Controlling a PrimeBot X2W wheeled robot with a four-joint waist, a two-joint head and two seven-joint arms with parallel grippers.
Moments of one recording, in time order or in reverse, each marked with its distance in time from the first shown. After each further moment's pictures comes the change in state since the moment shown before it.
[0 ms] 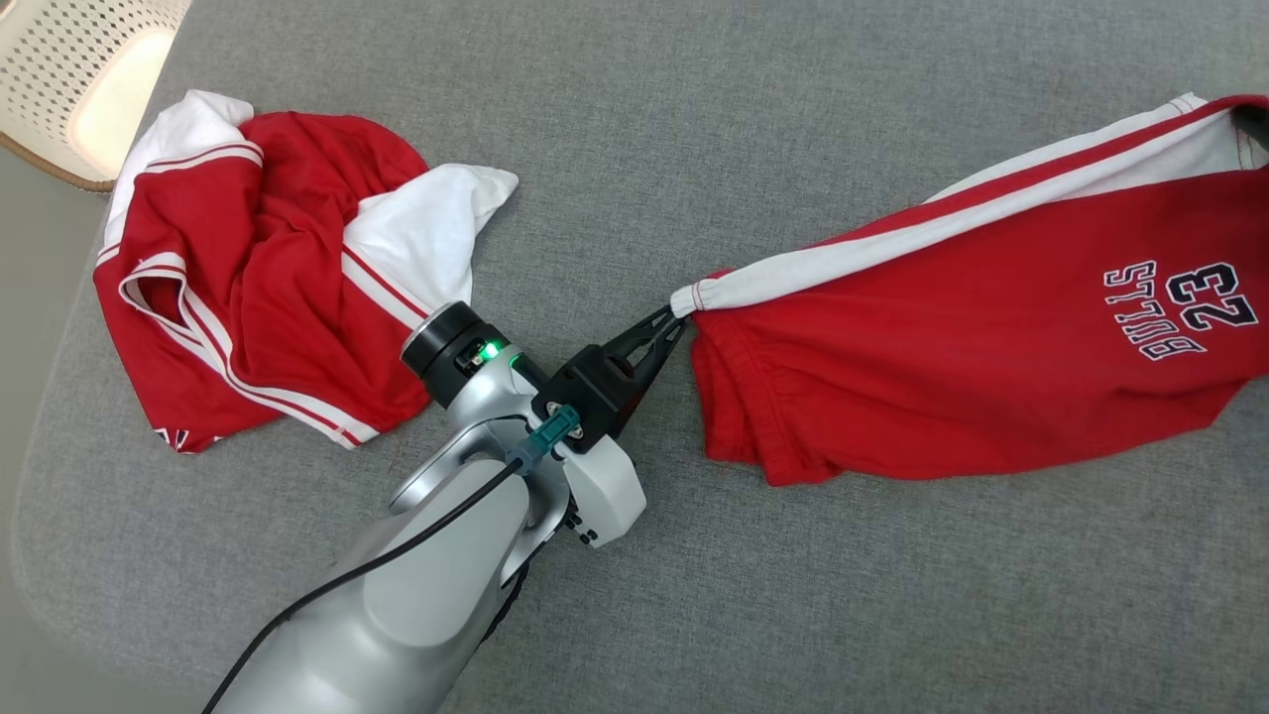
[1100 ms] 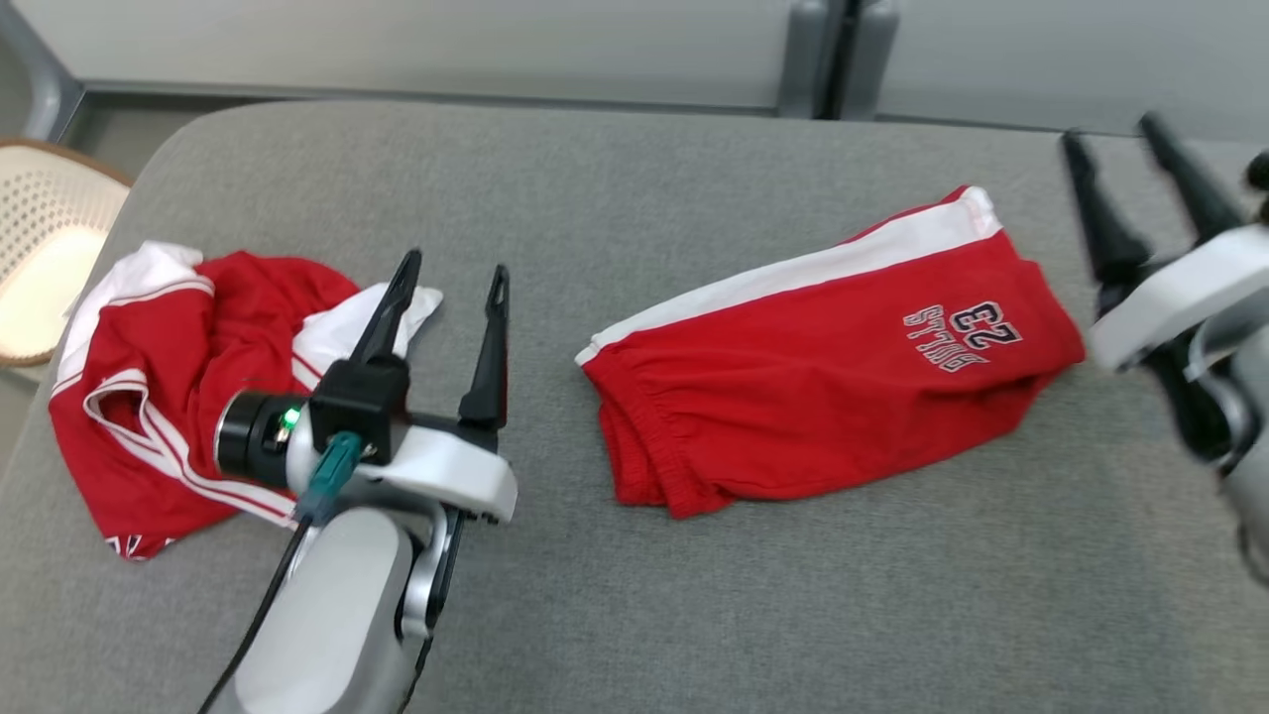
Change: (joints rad) left arm 0.220 0.029 0.336 -0.244 -0.115 0.245 -0.026; right arm 0.263 0.218 -0.121 0.076 -0.063 0.000 -0.852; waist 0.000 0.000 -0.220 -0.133
